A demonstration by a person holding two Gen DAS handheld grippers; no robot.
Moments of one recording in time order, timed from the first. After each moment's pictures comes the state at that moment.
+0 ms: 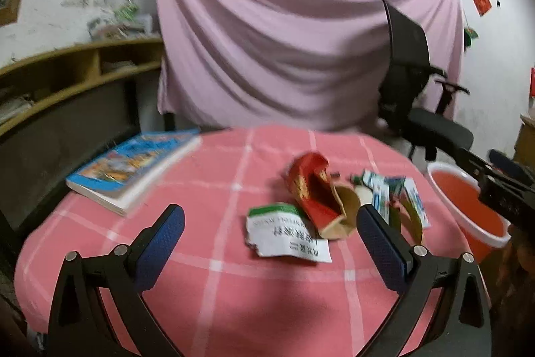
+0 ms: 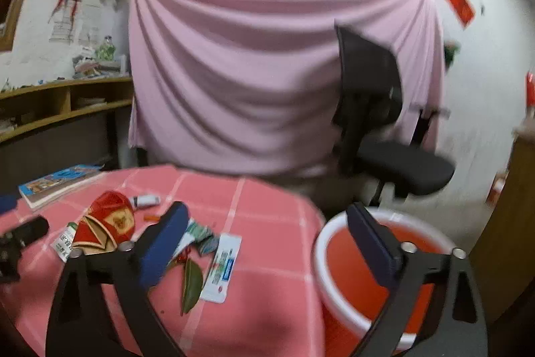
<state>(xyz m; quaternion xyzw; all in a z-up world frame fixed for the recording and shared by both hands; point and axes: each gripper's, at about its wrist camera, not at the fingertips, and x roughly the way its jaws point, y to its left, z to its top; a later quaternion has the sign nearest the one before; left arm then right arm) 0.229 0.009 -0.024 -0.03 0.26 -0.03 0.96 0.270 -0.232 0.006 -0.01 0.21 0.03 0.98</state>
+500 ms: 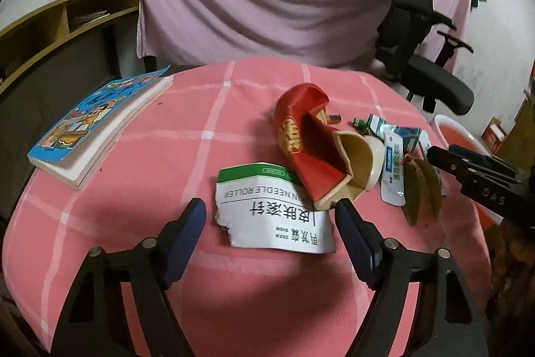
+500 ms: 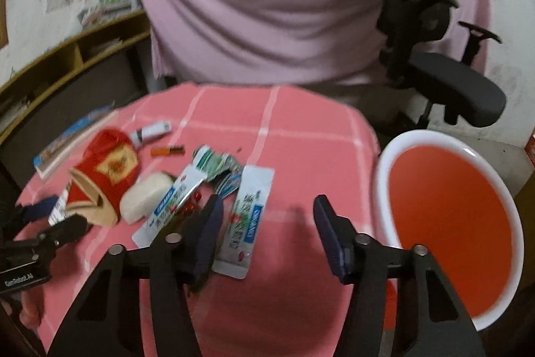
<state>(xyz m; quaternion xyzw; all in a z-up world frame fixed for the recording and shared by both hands) 0.275 -0.003 -0.057 -0.03 0.39 -0.06 0.92 0.319 -0.219 -0.033 -0.01 0.39 0.11 0.92</state>
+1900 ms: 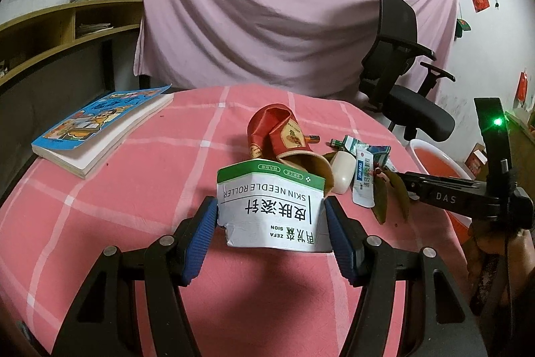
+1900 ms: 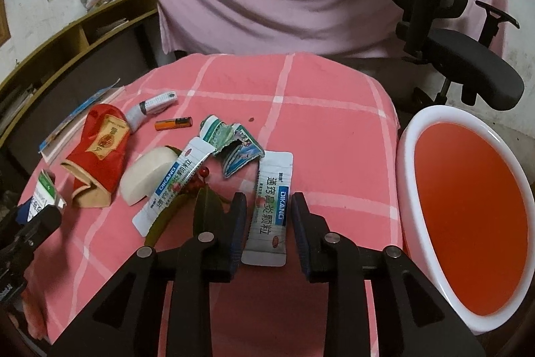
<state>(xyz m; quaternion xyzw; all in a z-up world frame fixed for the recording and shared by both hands) 0.234 0.012 -0.045 -0.07 0.31 -0.09 0.94 0.327 -0.222 -0.043 0.01 0.42 0.13 0.90</state>
